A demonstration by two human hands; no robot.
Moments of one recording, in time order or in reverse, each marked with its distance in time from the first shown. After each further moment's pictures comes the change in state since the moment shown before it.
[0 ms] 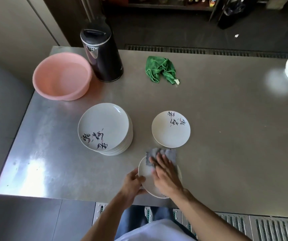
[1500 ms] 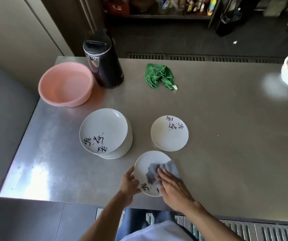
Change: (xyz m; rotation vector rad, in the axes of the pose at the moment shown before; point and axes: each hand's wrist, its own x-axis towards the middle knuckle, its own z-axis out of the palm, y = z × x) left_hand 0.005 0.007 0.001 0.013 0.138 0.005; right_hand -0.041 0.026 -0.016 -0.076 -0.038 -0.243
